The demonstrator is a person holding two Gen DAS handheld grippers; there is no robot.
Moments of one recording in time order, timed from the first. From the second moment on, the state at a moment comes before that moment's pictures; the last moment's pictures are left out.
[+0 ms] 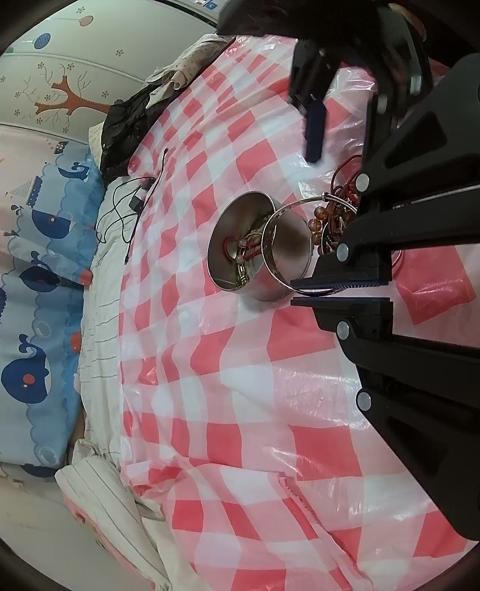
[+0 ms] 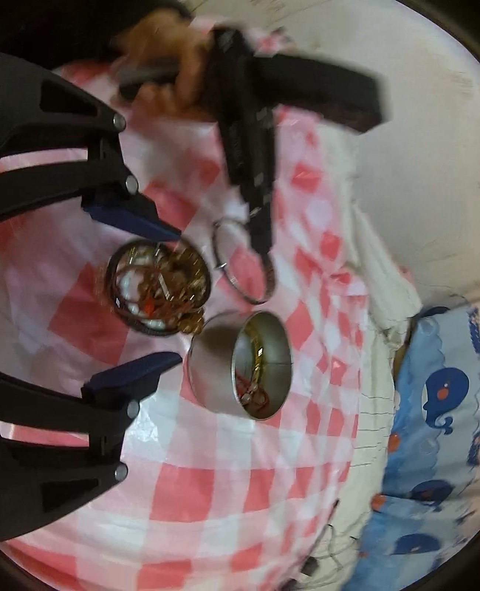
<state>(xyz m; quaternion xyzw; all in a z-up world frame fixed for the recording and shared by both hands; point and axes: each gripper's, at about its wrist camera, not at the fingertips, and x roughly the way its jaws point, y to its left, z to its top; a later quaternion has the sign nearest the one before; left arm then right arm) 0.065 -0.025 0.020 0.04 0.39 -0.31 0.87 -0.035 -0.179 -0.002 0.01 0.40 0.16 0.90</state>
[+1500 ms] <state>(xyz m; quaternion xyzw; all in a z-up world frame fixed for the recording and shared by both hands) 0.131 -0.096 0.018 0.10 0.39 -0.30 0.86 0.037 -0.267 0.063 0.23 0.29 0.24 0.90</state>
